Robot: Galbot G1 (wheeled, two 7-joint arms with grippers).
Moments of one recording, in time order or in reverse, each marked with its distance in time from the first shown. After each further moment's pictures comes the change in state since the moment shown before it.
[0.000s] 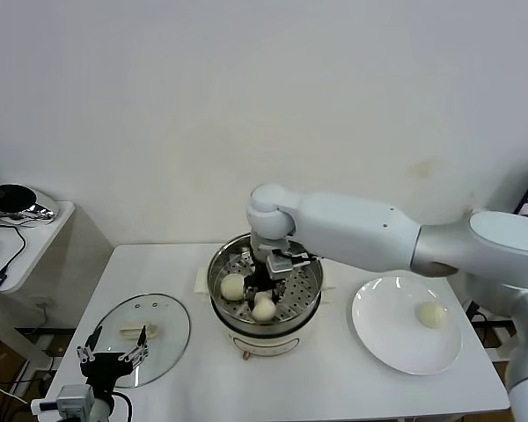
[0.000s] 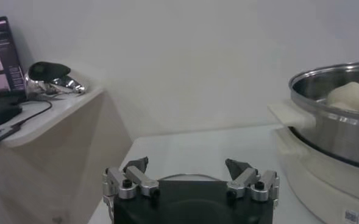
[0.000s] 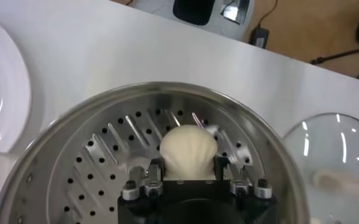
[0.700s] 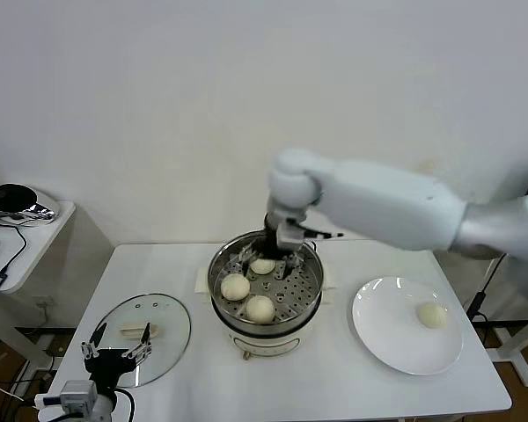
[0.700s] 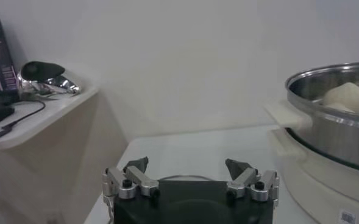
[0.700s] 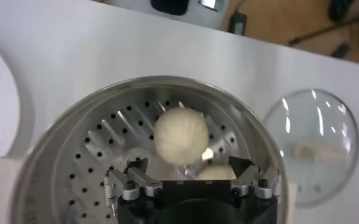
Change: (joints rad) left arm -0.018 0.015 0.008 0.005 0.000 0.011 0.014; right arm 0.181 -0.197 0.037 0.090 0.169 -0.337 0.023
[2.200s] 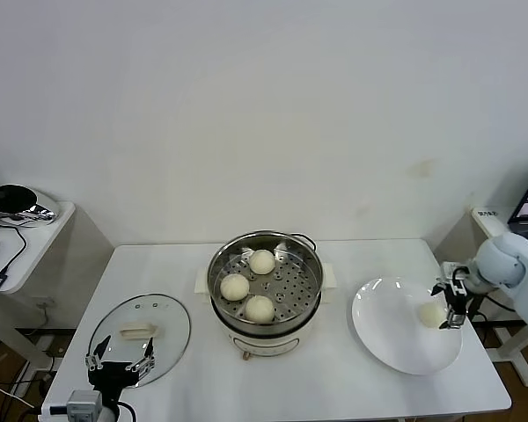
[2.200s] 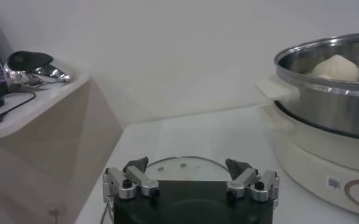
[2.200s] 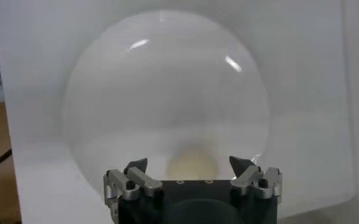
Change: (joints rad) left arm 0.053 0.012 0.017 0.007 0.036 0.006 0.001; right arm -0.897 -0.566 0.762 -0.103 -0.300 -0.706 0.057
